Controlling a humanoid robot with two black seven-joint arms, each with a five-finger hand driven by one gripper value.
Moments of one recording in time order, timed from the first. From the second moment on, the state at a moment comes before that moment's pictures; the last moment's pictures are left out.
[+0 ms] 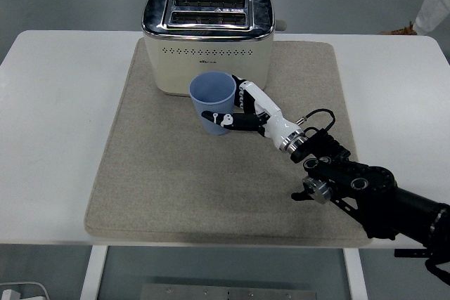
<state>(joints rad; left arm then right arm) 0.00 0.00 -0.06 -0.10 -0.03 -0.08 0.10 0.85 0.00 0.18 0.77 -0.50 -0.11 0.61</state>
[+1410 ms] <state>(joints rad) 0.00 0.00 -0.06 -0.10 -0.03 -0.08 0.10 0.83 0.00 0.20 0.77 -0.49 -0.10 0.61</state>
